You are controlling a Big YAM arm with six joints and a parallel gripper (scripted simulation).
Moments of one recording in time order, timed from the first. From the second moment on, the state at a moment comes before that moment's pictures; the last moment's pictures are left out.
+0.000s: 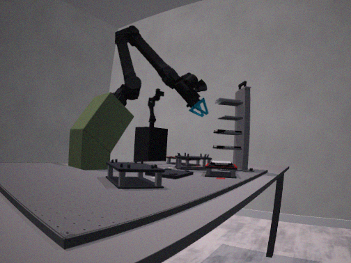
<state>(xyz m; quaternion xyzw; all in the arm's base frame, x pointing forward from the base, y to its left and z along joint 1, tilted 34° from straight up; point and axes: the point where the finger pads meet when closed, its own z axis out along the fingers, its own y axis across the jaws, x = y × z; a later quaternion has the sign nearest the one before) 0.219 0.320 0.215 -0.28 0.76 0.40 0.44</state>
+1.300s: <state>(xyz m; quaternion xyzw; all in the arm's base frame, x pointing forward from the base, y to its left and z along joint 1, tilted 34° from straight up) 0.216 0.317 0.211 -0.28 0.76 0.40 0.44</state>
